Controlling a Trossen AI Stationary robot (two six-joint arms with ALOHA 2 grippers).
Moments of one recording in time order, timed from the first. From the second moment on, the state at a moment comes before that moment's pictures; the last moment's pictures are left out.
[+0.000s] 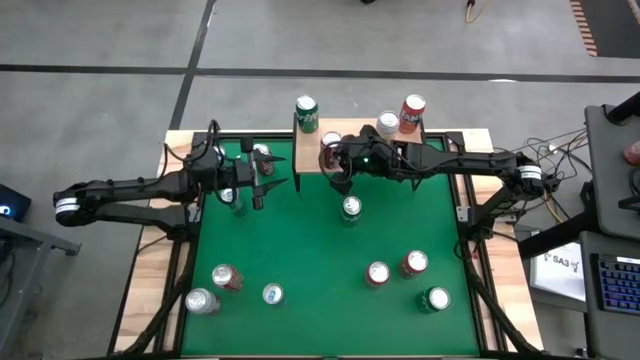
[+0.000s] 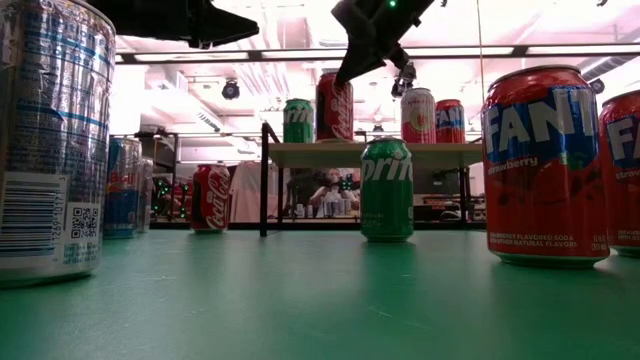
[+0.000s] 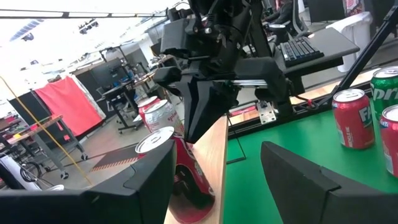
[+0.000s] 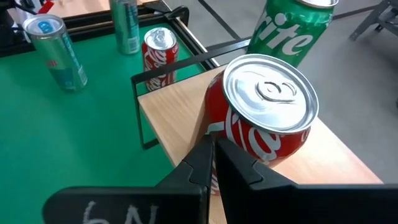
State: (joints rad) left arm 0.27 0.91 0.59 0.35 0.09 0.43; right arm -0.17 1.57 1.42 -0.46 0.37 0.10
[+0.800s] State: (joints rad) left arm 0.27 0.91 0.59 0.36 0.09 0.43; right arm -0.19 1.63 1.42 -0.36 0.37 0.05
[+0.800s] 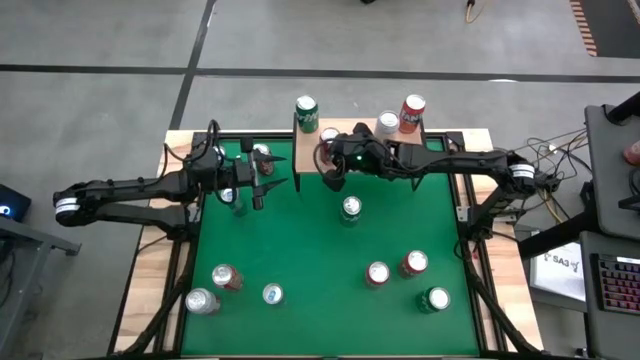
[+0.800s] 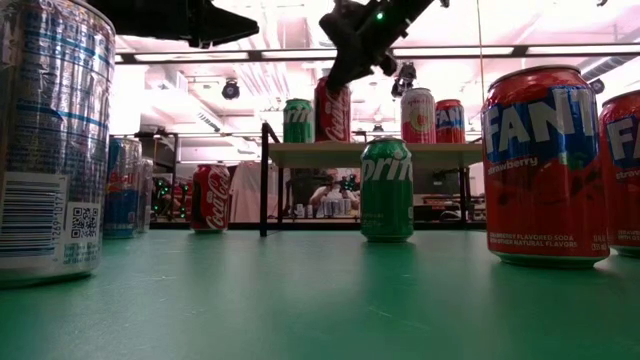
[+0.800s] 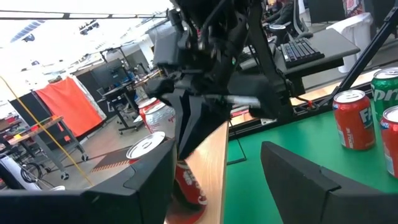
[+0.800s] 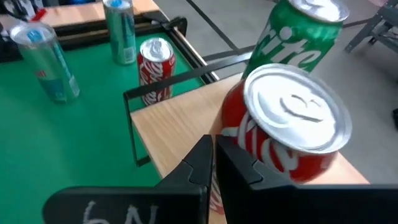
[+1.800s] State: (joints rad) left arm 0.27 0.91 0.59 0.35 0.09 0.43; right arm -0.21 1.65 1.48 -0.54 0.36 0.12
